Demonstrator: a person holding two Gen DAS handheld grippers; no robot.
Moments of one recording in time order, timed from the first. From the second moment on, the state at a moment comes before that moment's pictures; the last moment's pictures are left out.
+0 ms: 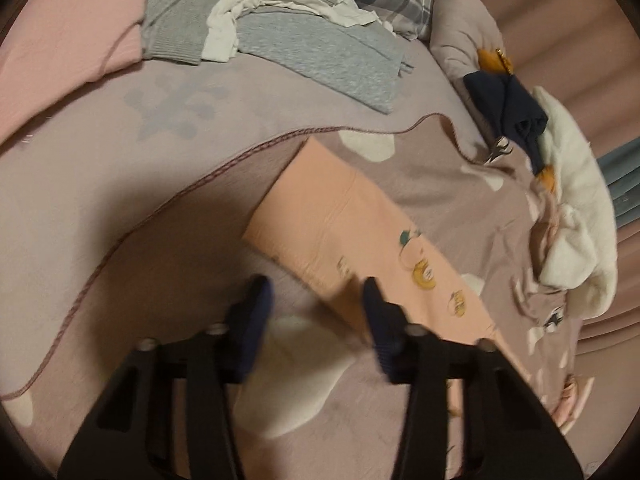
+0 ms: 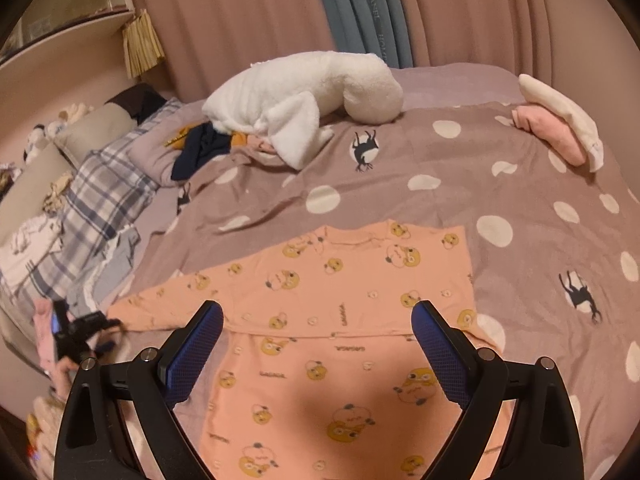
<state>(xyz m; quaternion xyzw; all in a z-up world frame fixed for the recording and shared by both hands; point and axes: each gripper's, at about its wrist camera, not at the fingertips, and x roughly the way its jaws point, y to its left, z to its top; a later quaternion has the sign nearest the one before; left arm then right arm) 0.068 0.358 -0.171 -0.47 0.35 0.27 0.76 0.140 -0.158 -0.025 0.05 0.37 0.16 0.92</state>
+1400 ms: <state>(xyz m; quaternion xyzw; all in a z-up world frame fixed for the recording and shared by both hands) 0.211 0.077 -0.042 -0.21 0.39 0.01 0.89 0.140 -0.225 -0.064 0.10 0.41 0.10 0.90</state>
